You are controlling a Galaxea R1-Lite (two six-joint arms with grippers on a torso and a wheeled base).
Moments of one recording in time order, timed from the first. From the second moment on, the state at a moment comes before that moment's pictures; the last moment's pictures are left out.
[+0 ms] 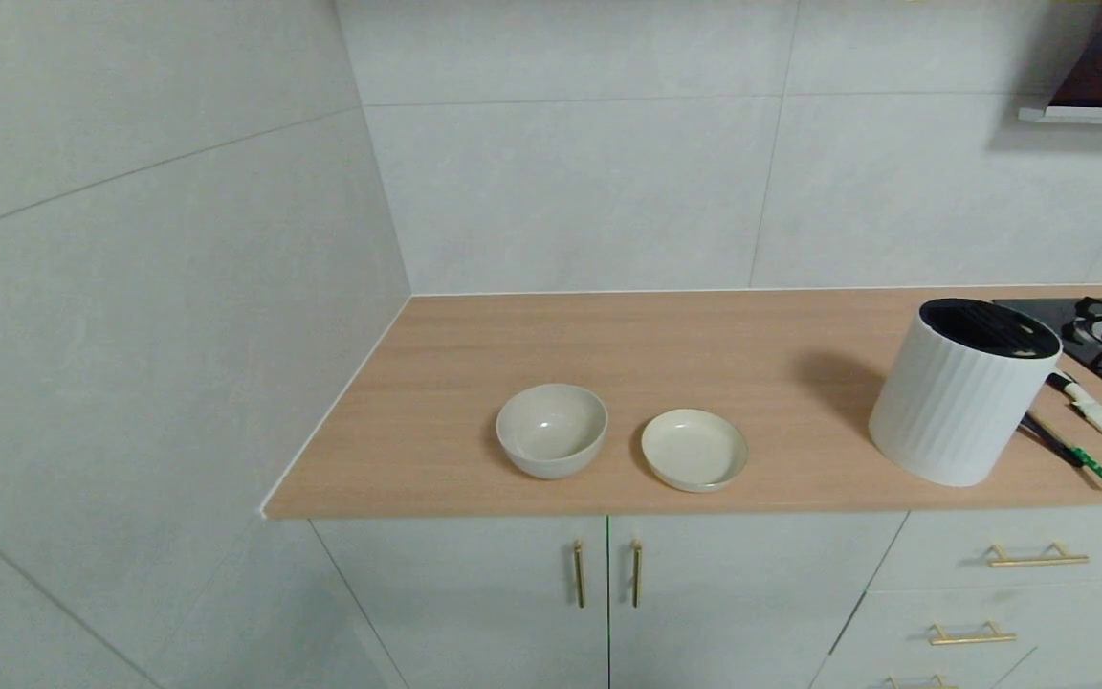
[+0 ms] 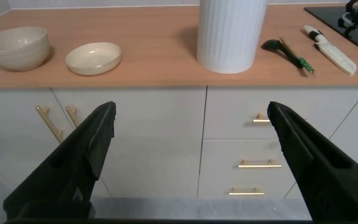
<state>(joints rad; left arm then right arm) 0.00 0.00 0.00 0.00 -0.03 0.01 0.00 0.00 0.00 0.00 0.00 0.00</state>
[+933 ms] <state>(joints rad) 0.00 0.00 0.00 0.00 -0.03 0.01 0.00 0.00 0.00 0.00 0.00 0.00</state>
